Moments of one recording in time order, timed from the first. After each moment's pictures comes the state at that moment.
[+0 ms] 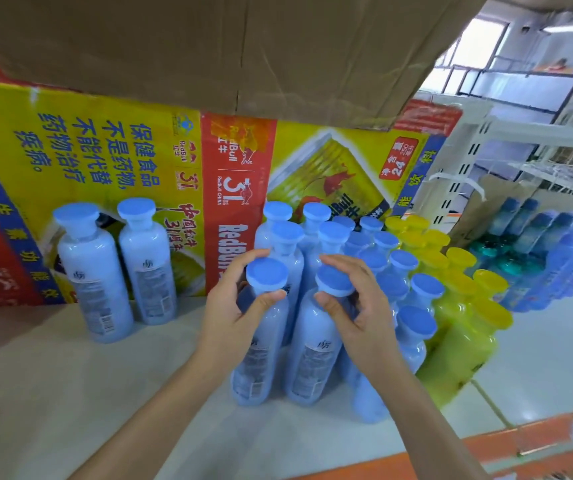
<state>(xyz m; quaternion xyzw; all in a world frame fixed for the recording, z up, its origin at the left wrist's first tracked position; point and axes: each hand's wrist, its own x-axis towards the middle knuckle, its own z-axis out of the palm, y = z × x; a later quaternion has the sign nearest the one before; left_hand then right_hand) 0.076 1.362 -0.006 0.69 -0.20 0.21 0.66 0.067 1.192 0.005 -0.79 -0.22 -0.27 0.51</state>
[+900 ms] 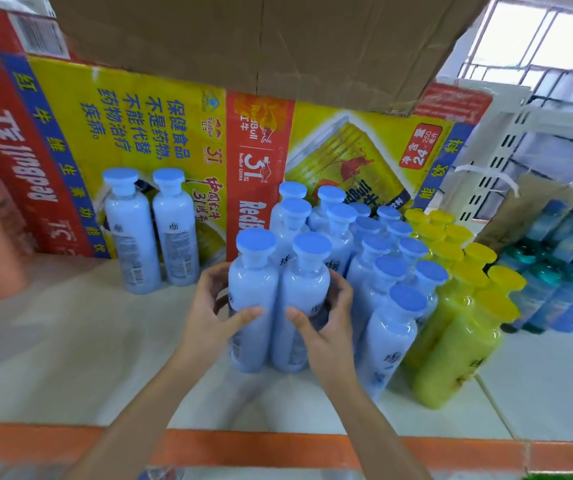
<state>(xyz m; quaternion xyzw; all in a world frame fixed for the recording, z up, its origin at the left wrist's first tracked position) 0.039 1.368 -0.059 0.68 -0.07 0.20 0.70 0.046 1.207 -0.057 -0.70 -0.16 -0.16 0.67</state>
